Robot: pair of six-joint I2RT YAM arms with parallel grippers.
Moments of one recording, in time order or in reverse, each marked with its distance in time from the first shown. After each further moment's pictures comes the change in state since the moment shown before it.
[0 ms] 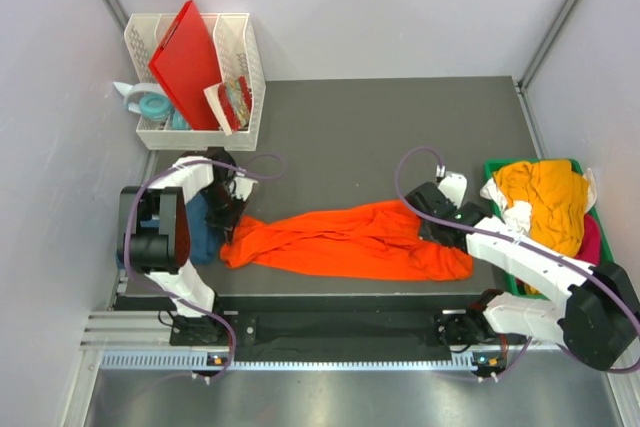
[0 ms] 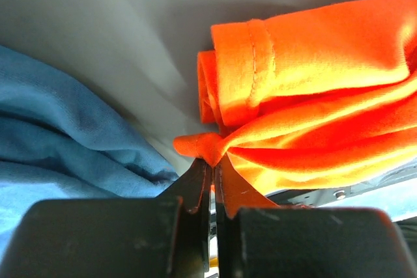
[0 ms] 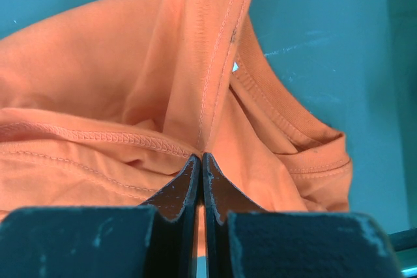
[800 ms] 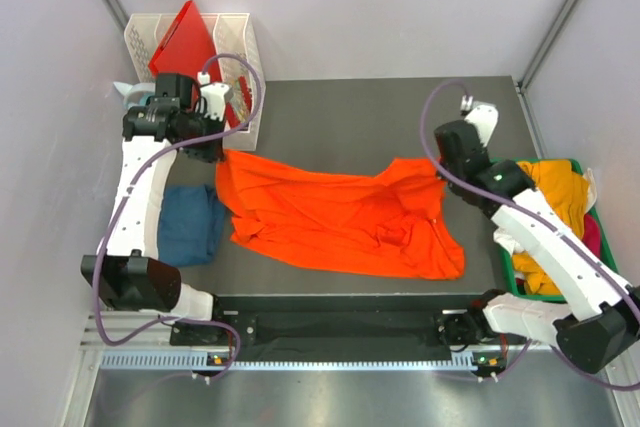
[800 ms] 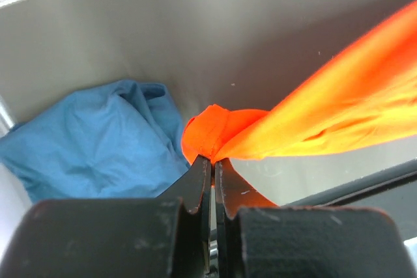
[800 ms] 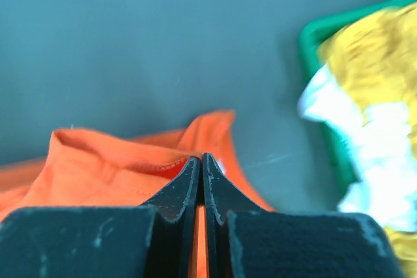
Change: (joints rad) left arm 0.000 -0.254 0.584 -0.143 0.087 -0.157; right arm -0.098 0.000 0.454 -0.097 0.122 -0.253
